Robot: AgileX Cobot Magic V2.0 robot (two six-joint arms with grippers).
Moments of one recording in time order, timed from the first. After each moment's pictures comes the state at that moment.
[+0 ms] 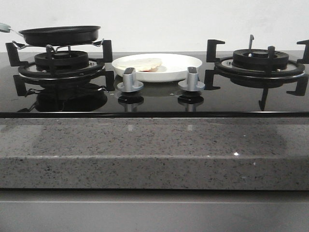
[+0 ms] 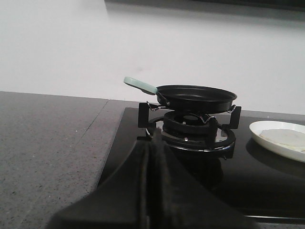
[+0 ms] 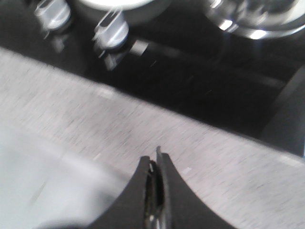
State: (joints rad) left arm -0.05 -0.01 0.00 -0.01 -0.05 -0.09; right arm 0.21 0.56 -0.71 0.16 0.83 -0.10
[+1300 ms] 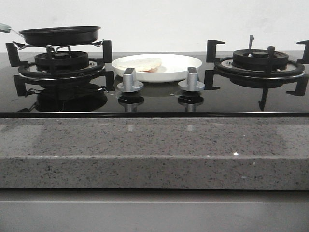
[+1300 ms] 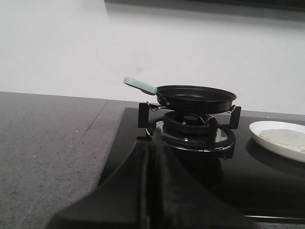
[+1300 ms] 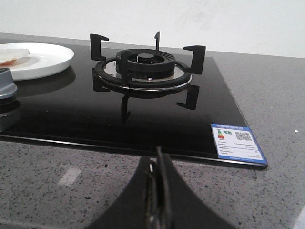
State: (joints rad) left arm -0.05 -0.01 0.00 -0.01 -0.05 -0.09; right arm 0.01 -0.01 0.03 0.15 0.12 -0.16
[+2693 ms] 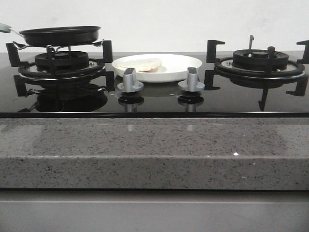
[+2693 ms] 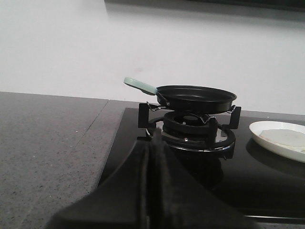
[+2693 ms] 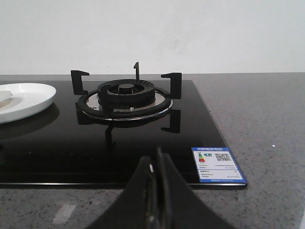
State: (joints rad) left arm -0.05 -0.01 0.00 -0.01 -0.05 -0.09; right arm -0.04 -0.01 0.03 -0.01 0.02 0.09
